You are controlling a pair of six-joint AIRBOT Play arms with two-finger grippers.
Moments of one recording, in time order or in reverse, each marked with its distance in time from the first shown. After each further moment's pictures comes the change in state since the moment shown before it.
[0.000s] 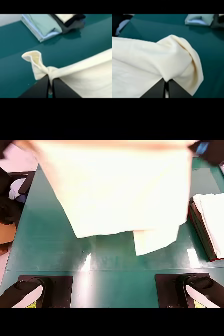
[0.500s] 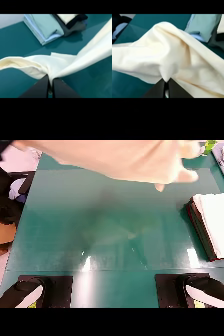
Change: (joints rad) left arm 0.000 0.116 0.006 0.003 0.065 0.000; right arm 0.000 -0.242 0.369 0.012 0.007 -0.108
